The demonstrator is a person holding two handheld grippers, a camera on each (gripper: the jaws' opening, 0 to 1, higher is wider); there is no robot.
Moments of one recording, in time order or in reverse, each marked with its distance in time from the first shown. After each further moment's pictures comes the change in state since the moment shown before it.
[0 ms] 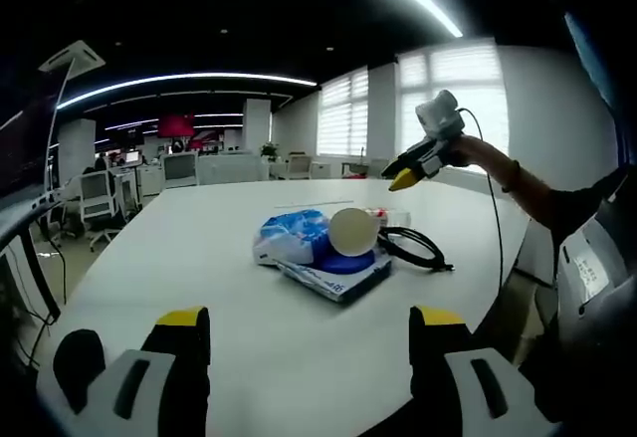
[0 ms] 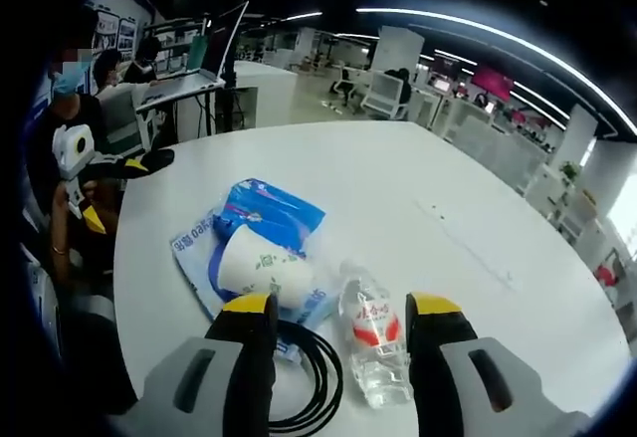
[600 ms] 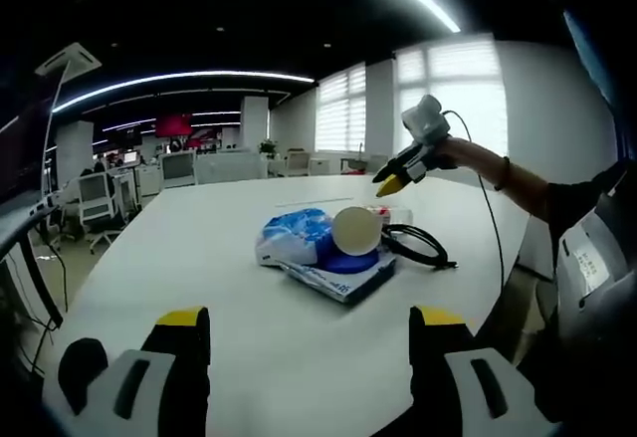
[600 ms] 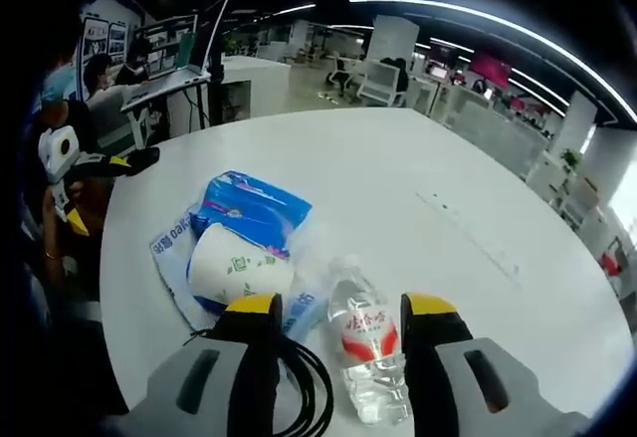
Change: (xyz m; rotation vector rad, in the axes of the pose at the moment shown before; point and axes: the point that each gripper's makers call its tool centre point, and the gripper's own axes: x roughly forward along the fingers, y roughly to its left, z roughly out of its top) left arm 0.005 0.004 0.003 0.015 0.016 -0.008; right arm 0.034 -0.013 -0.008 0.017 0.060 -0.008
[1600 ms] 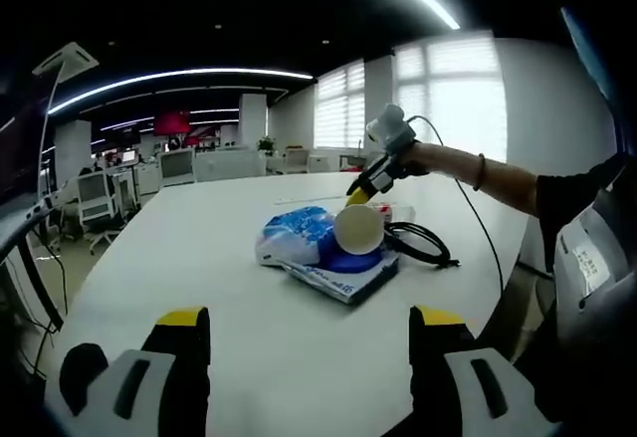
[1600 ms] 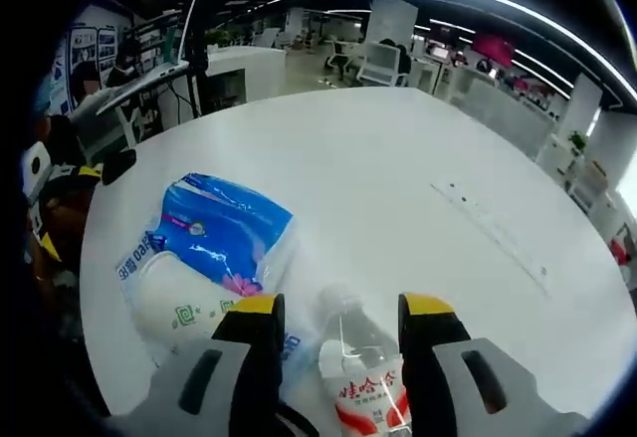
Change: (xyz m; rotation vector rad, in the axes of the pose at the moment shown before) left arm 0.003 0.003 0.000 0.006 0.016 -0.003; right arm 0.069 -0.002 0.005 0.043 0.068 0.029
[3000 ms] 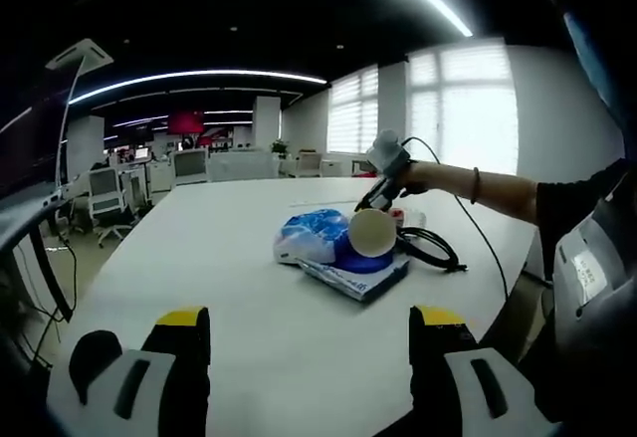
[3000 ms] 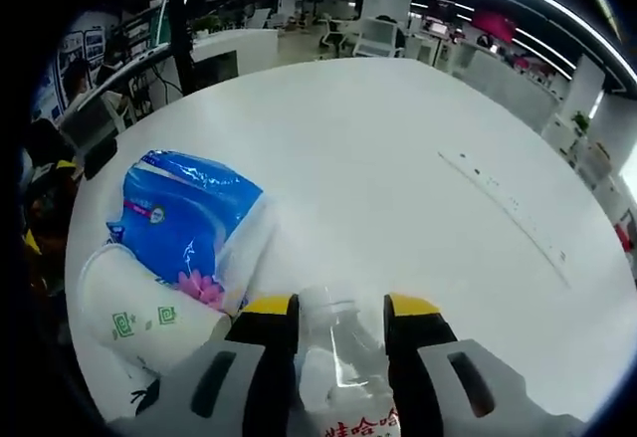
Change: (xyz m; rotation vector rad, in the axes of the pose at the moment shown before) left arm -0.015 0.017 -0.002 -0.039 -0.019 0.059; right arm 0.037 -0.003 -0.020 0.013 0.093 0.011
